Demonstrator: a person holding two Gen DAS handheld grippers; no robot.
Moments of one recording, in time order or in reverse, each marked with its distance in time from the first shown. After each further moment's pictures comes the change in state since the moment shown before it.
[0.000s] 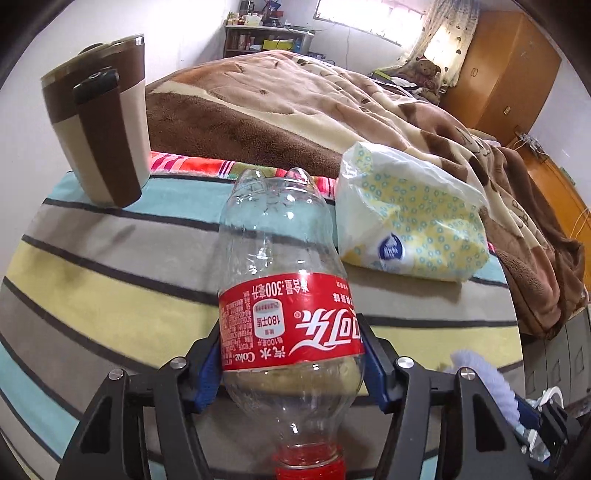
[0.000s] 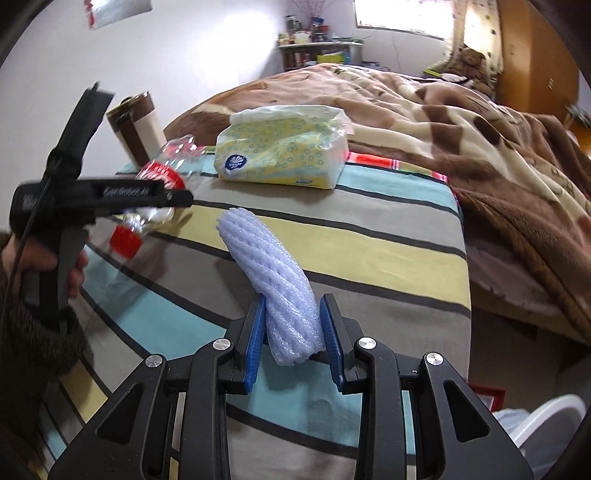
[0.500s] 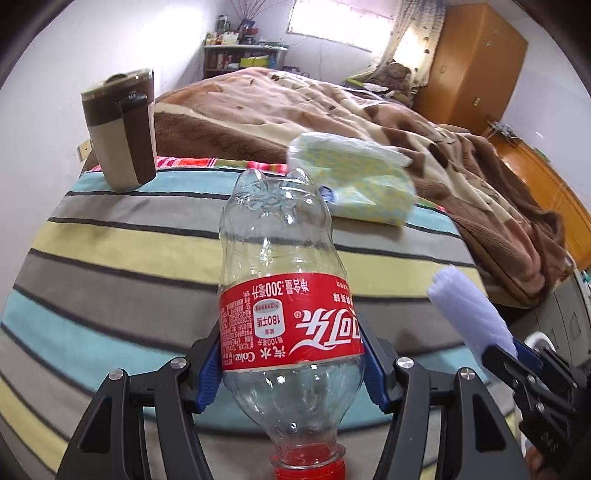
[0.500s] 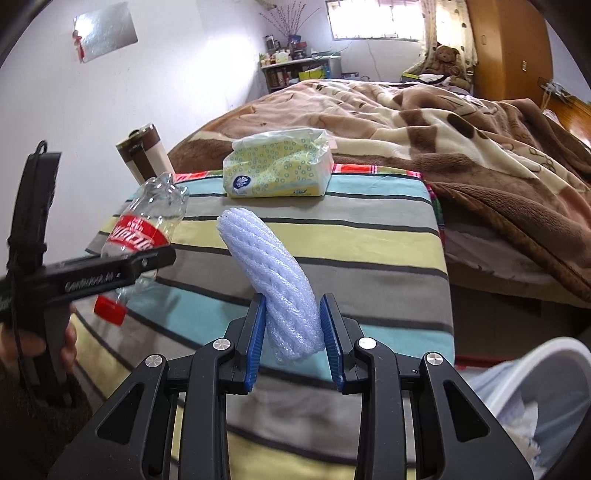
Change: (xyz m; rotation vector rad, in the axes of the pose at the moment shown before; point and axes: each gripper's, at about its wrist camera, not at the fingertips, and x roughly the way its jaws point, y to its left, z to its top) left arm -0.069 -0.022 -0.066 0.085 -0.064 -0.040; right arm -0.046 0.001 -0.024 0.094 -0.078 0.000
